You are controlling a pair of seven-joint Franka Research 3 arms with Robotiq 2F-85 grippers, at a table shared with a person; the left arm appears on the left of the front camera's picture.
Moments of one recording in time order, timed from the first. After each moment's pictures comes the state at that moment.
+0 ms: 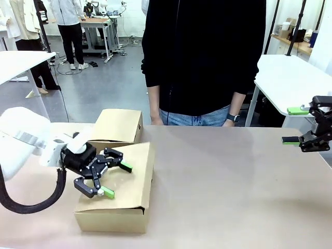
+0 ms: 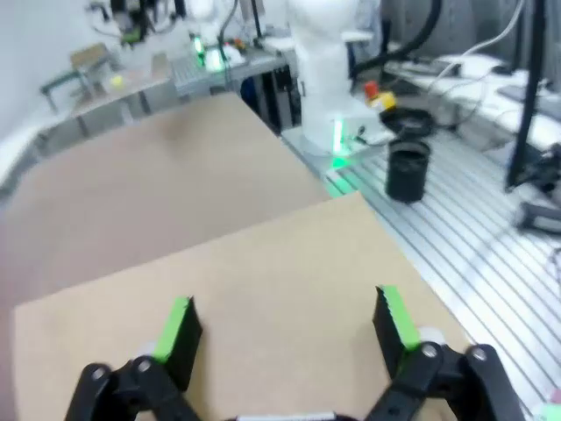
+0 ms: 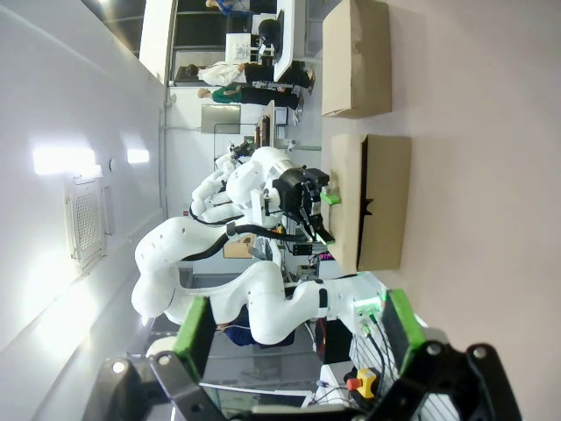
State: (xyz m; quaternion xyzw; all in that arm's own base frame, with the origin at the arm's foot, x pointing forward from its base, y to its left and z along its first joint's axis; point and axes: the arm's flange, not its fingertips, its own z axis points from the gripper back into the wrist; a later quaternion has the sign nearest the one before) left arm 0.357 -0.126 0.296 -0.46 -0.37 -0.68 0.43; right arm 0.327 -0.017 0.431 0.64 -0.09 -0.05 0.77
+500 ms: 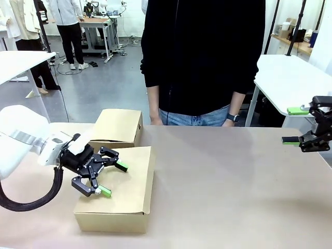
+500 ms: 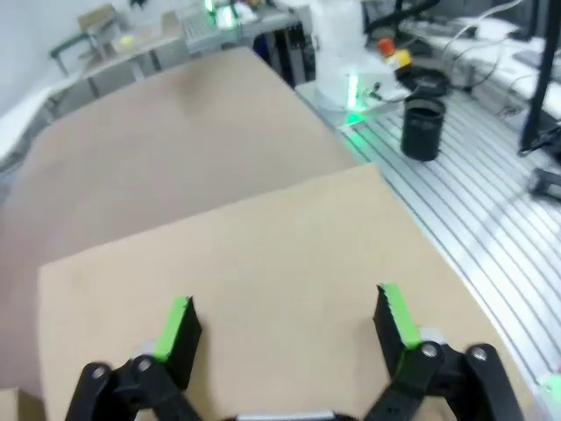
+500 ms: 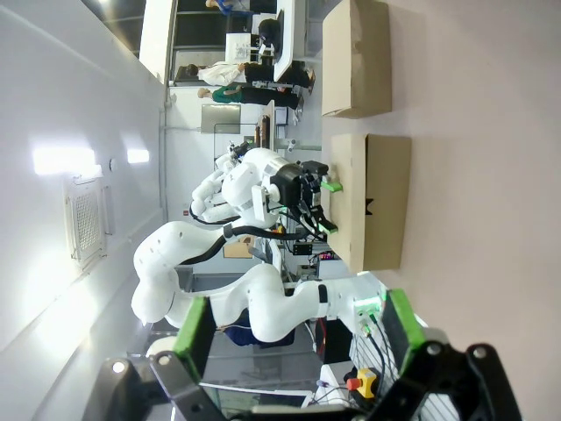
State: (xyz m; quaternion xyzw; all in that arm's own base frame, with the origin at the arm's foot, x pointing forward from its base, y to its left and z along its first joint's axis) left arm 0.365 -0.108 0.302 -0.40 -0.37 -0.70 0.46; right arm 0.327 -0.017 0.431 0.64 -0.09 -0.05 0.77
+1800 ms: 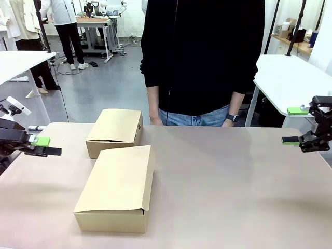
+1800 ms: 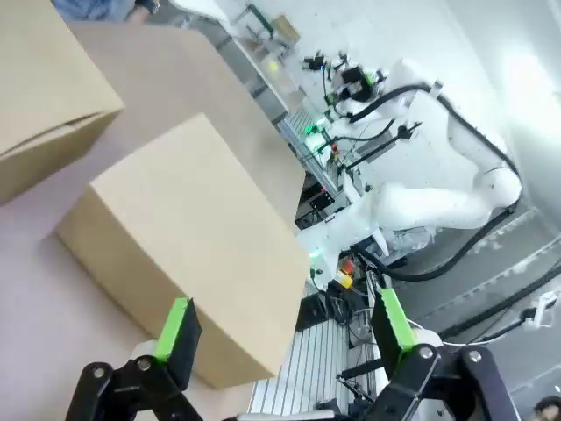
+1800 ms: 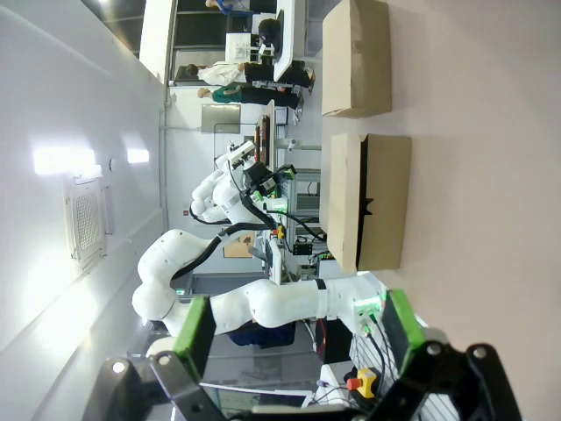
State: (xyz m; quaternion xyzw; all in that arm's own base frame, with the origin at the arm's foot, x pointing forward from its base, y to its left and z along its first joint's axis) left arm 0.343 0.072 0.356 -0.61 -0.22 -0.22 0.73; right arm 0.327 -0.017 0.431 0.64 -0.09 -0.05 0.77
